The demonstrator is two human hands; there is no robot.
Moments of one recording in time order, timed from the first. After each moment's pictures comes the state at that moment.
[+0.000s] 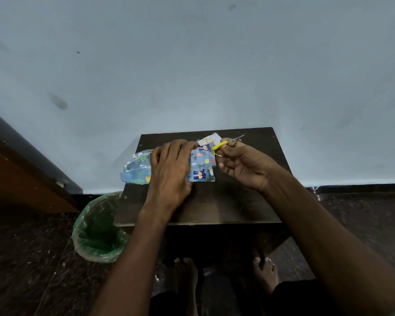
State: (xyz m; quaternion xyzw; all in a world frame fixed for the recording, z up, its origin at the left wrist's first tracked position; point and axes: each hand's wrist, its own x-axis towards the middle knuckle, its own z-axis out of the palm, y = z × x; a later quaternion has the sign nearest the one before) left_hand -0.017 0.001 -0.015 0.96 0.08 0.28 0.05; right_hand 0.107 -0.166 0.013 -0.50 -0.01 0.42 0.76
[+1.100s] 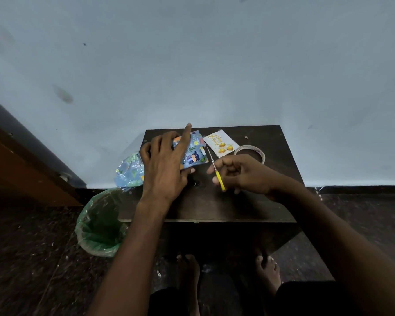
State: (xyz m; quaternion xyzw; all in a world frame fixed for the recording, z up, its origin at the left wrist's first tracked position) left_hand -0.022 0.024 -0.019 0.95 0.15 0.26 0.00; right_hand 0.098 -0.182 -0.007 -0.72 -0.37 0.34 0.47
